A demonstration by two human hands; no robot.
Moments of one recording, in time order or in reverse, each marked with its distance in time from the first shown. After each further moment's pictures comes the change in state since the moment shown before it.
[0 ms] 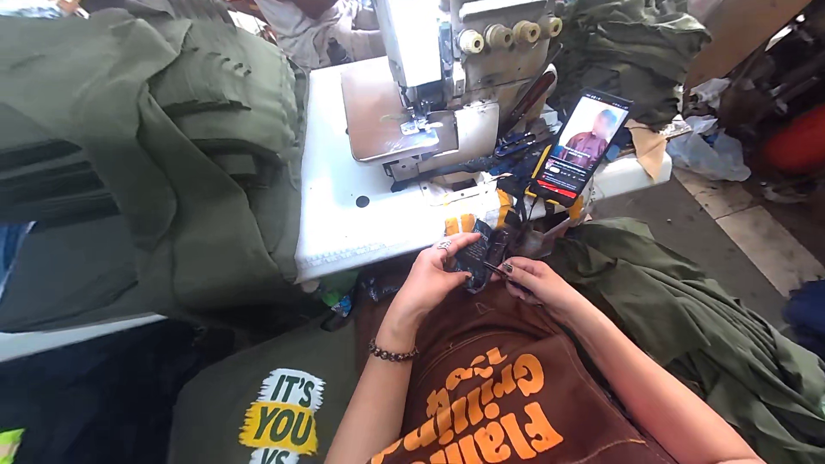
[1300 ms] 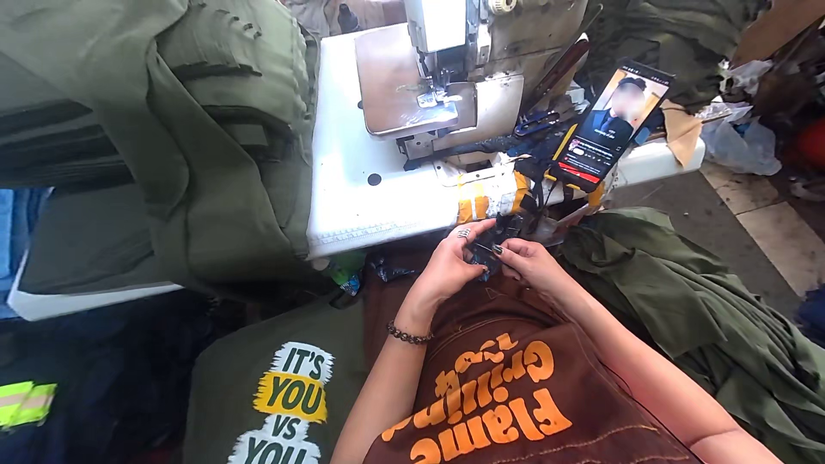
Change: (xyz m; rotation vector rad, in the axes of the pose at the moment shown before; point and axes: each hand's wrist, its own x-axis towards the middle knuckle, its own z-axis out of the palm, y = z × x) left_hand 0.000 -0.013 0.010 0.021 -0.016 -0.079; right_hand 0.023 0.000 0.025 -0.017 0.080 -0.008
